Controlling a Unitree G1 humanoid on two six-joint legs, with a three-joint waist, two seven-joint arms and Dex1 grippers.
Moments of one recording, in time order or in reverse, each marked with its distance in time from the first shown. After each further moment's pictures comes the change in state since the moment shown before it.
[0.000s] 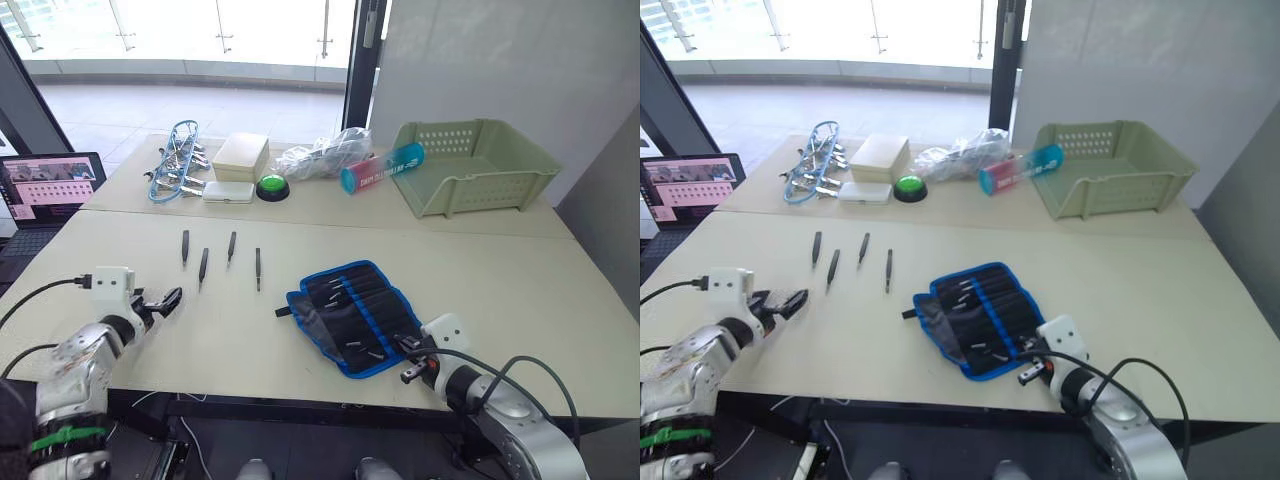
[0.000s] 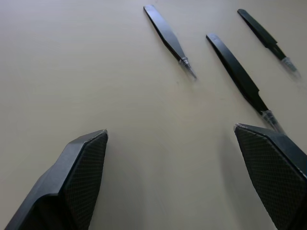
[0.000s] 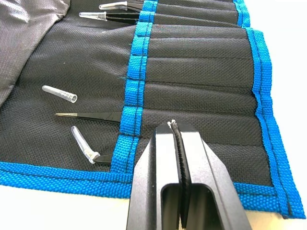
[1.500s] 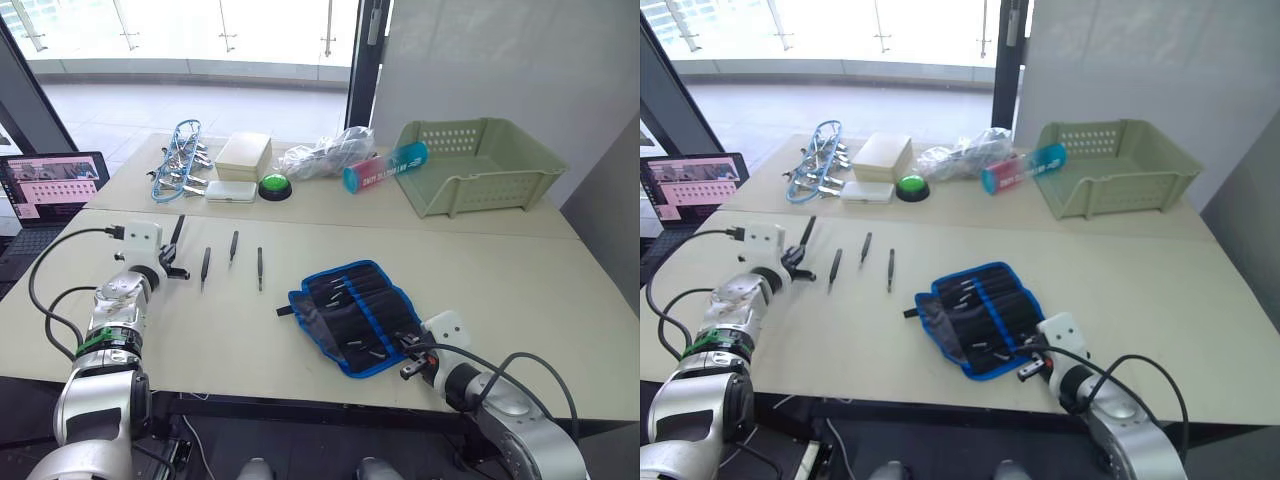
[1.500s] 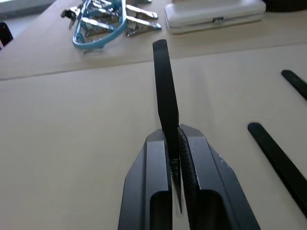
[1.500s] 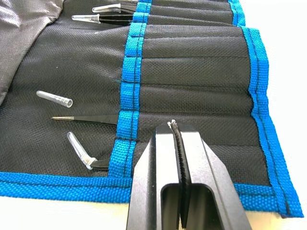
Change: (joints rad) left arm -0.407 0.041 -0.127 0.538 0.123 -0.487 -0.038; right arm -0.018 0.010 -0.004 -0.041 -0.002 0.061 -0.030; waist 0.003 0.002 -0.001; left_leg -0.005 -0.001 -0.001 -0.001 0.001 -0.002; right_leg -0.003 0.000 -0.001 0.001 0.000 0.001
